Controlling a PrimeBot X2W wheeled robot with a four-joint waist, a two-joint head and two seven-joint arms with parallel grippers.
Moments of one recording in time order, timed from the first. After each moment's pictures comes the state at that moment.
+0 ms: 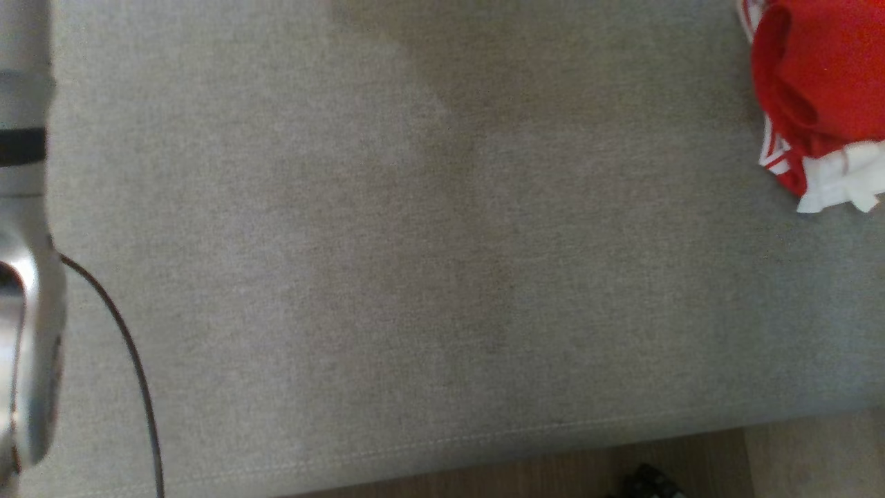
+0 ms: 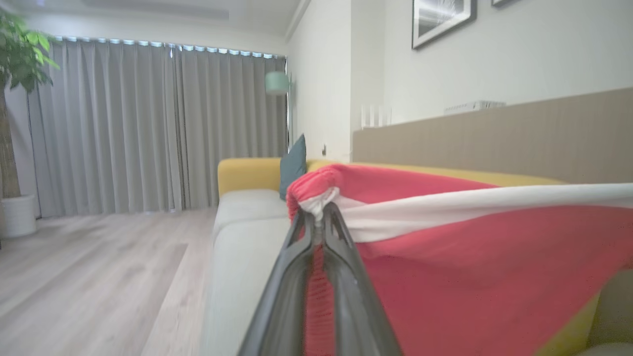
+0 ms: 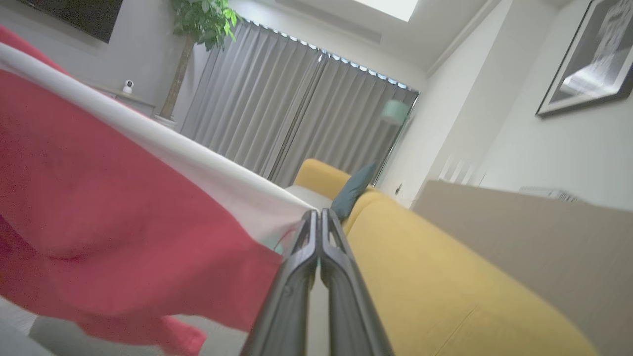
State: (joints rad) left arm -1.43 0.22 -0.34 0.66 -0.35 -0.04 -0.22; right arm -1.46 -0.31 0.34 0.72 0.06 0.12 -0.20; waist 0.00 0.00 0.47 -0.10
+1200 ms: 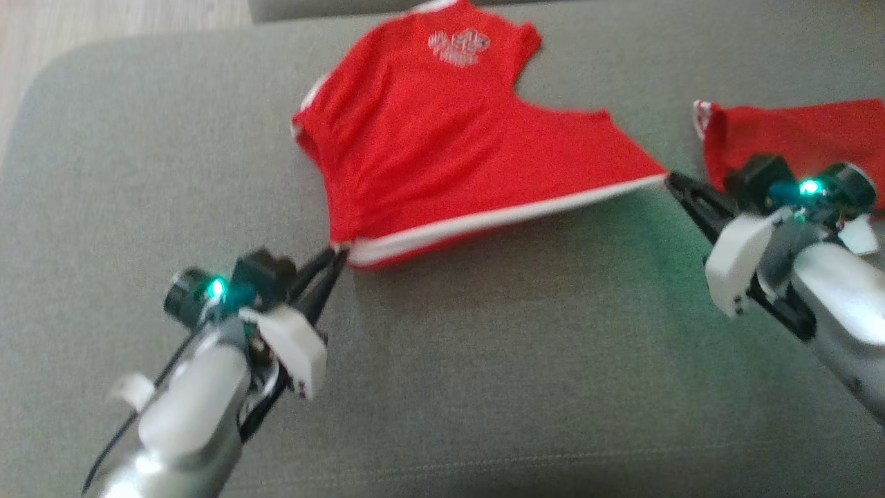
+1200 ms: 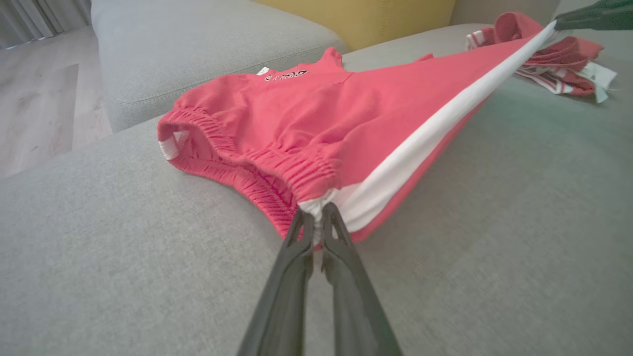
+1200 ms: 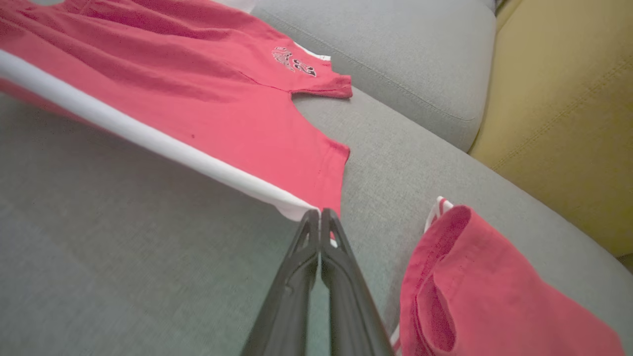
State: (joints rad) left arm -0.51 0.28 -0.71 0.64 -0.36 -0.13 -0.26; right arm -0.80 -0.57 1.04 0.71 0.59 0.12 -0.08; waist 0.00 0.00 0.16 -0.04
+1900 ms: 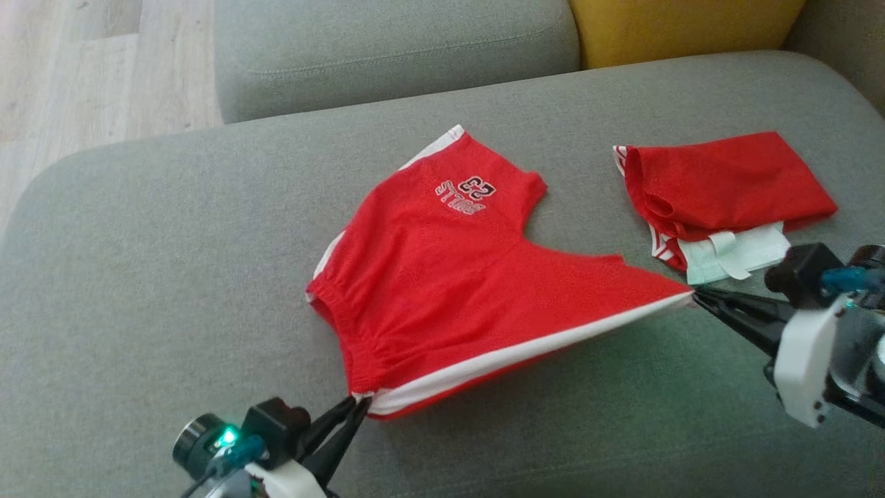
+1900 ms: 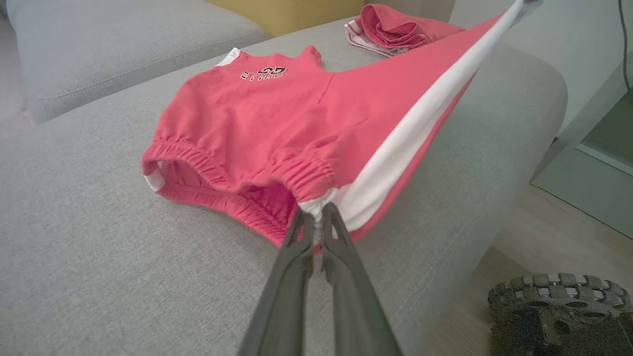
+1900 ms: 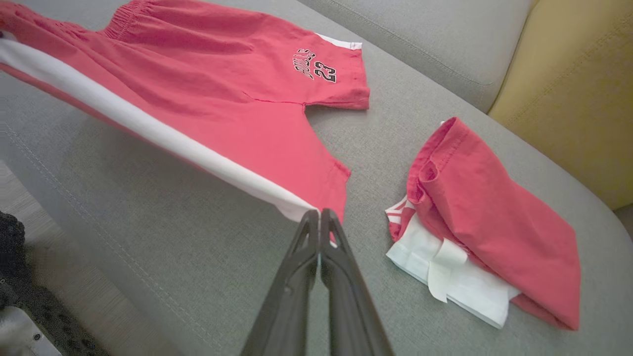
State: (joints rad) left arm -0.05 0.47 -0.74 0.06 -0.43 0.01 -0.06; right arm -0.68 -0.97 1.25 0.16 0.81 0.12 0.07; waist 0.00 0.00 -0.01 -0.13
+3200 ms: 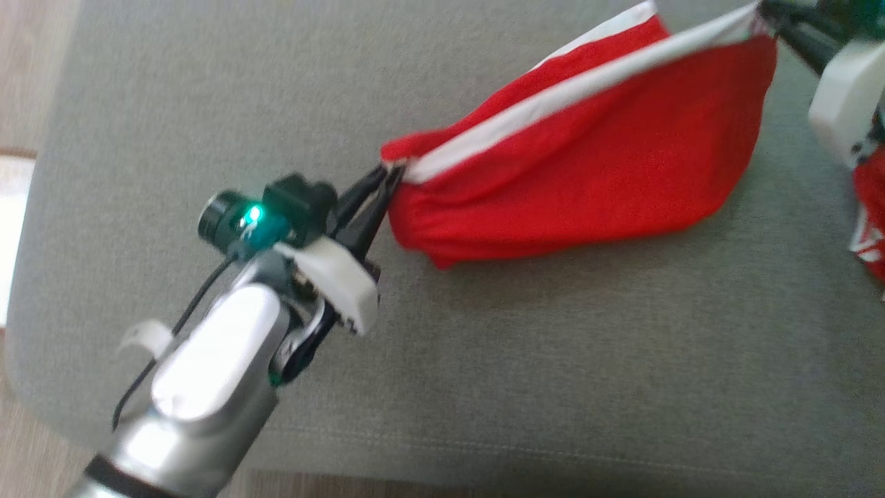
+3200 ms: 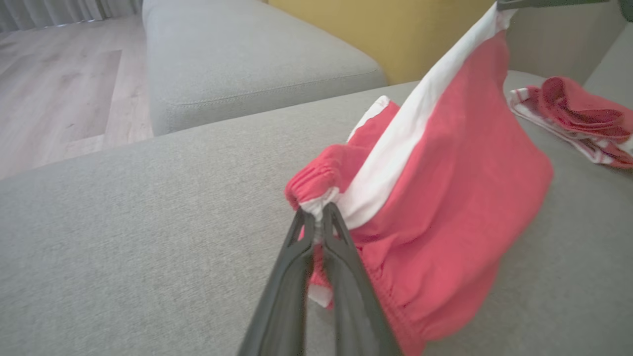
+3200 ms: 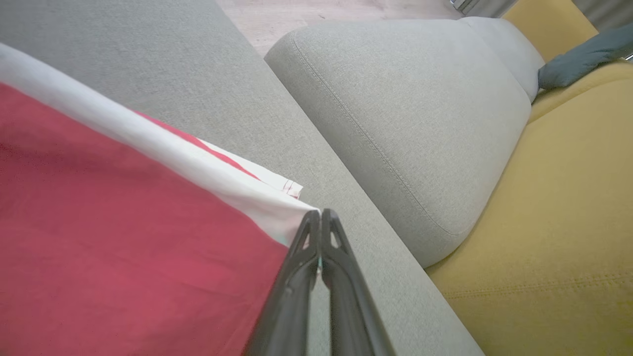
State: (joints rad) left arm -0.55 0.27 -0.70 0.29 -0.42 -0.03 -0.09; right arm -1.22 -0.86 1.25 0.38 0.64 0.12 0.18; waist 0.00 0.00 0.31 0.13
